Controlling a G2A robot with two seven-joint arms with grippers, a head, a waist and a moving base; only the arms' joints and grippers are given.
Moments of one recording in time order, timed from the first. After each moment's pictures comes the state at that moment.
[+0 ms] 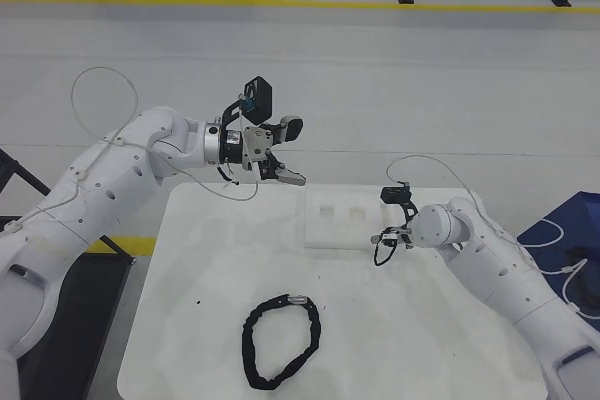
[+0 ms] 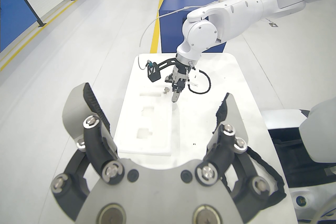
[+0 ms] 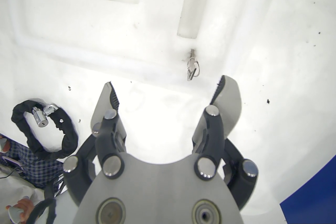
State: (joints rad) left arm 0.13 -0.87 -0.22 -1.17 0.42 -1.01 -0.01; right arm -0.68 -1.12 0.65 -1.12 -0.48 0.23 1.00
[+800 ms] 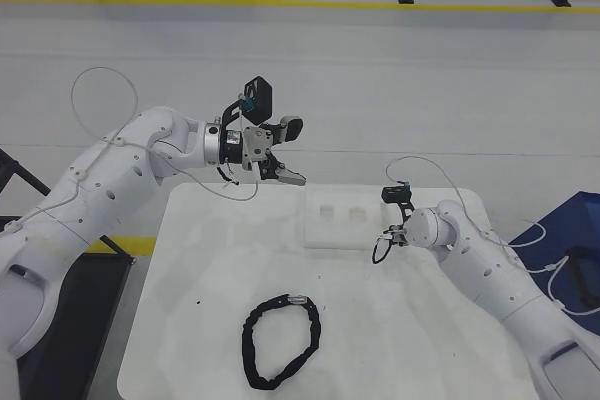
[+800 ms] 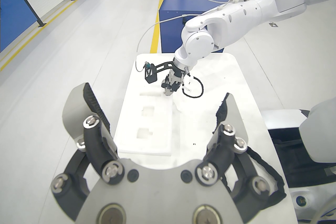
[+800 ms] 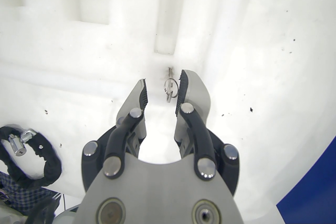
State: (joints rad) left arm 0.13 -0.87 -0.22 -1.17 0.42 -1.01 -0.01; right arm -0.67 -1.18 0.63 -1.04 -0.57 0.27 0.95
